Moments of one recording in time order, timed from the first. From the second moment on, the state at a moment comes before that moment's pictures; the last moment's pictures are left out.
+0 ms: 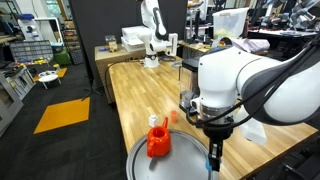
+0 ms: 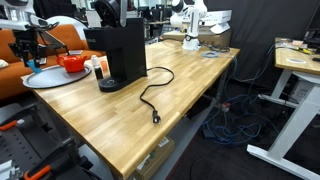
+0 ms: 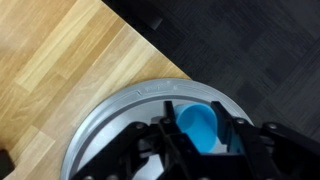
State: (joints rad) arm 0.47 0.33 0.38 -2.26 0.02 2.43 0.13
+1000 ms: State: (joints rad) arm 0.52 0.60 0.36 -1.96 -0.07 2.25 0.06
